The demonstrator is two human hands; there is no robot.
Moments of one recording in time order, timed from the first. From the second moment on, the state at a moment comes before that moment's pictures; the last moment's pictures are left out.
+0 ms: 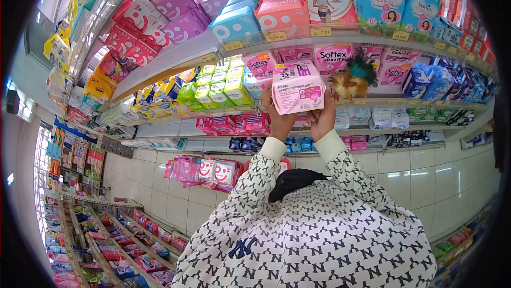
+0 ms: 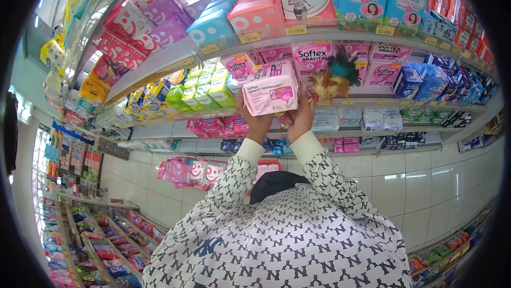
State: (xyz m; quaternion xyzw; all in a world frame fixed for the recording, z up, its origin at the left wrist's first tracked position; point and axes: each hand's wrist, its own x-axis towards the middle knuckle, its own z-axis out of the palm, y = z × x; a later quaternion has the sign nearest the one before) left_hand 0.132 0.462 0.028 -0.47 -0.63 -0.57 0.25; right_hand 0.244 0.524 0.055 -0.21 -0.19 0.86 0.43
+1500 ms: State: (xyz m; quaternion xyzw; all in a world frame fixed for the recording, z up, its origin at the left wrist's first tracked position) left_hand 0.082 0.465 0.074 -0.50 -0.64 -0.57 -0.13; right_hand 0.214 0.526 0.056 -0.22 -0.22 0.80 0.50
